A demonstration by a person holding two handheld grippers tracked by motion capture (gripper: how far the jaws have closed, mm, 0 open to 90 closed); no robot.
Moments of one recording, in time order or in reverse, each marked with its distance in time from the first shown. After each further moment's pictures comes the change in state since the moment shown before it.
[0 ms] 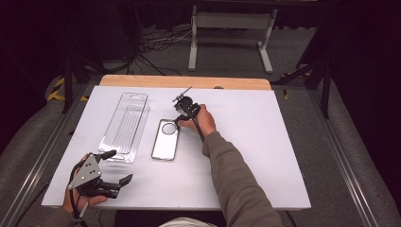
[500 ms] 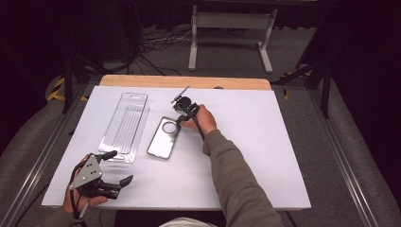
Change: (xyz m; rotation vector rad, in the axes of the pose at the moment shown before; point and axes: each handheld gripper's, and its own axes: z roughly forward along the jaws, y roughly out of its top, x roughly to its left) left arm -0.001 0.000 0.001 0.009 -0.006 0.002; right arm 0.002 0.003 -0.002 0.067 0.042 -0.059
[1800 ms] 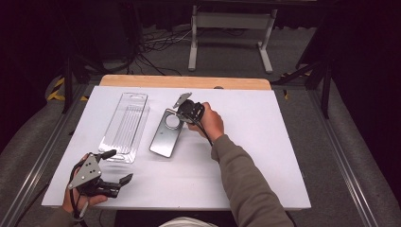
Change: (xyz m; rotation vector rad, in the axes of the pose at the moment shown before) left arm 0.001 0.003 -0.002 -0.019 0.031 -0.005; right arm 0.028 -0.020 -0.045 -0.193 -0.269 -0.266
